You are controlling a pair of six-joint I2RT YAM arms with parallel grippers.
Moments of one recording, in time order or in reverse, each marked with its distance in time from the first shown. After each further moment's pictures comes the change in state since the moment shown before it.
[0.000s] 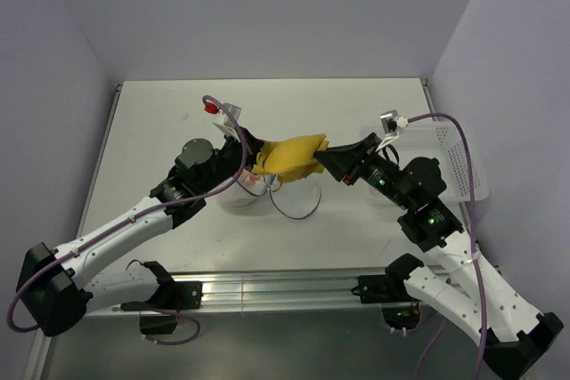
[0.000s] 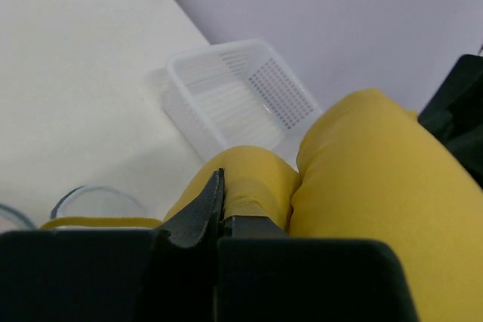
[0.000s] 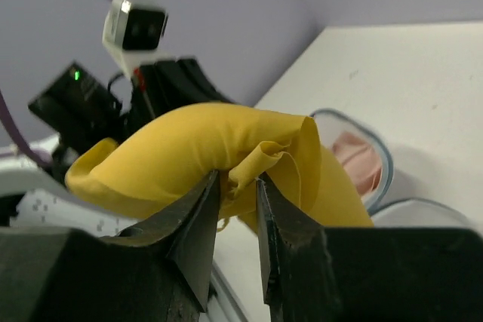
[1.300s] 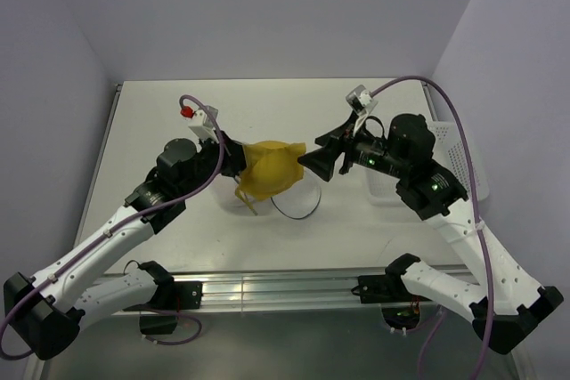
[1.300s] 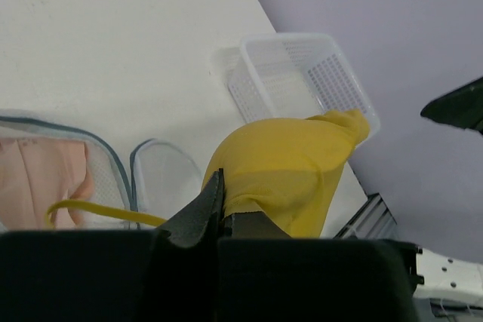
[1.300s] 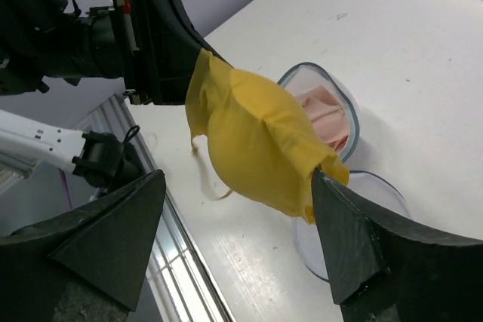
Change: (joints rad) left arm 0.100 -0.145 0.010 -0.319 -0.079 -0.013; right arm 0.000 0.227 0.358 -0.431 -0.185 -0.388
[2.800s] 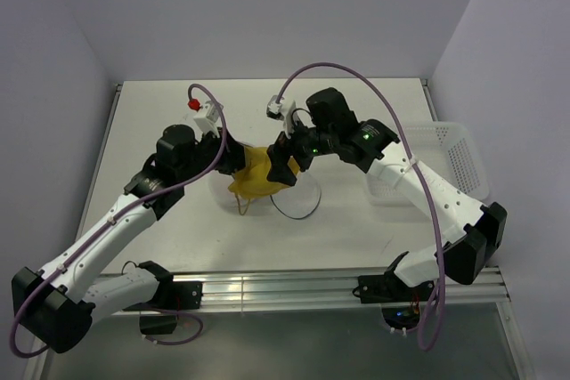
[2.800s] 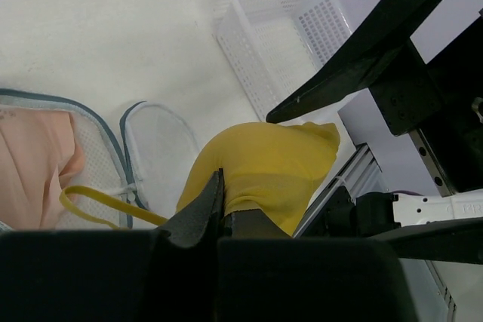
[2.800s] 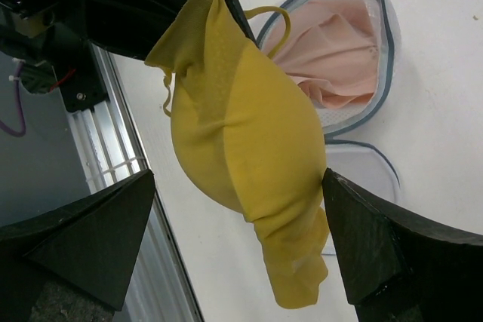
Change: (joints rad) left arm 0.122 0.077 0.064 -0.123 0.281 0.026; right arm 0.177 0.510 0.360 -0.367 -0.006 -0.419
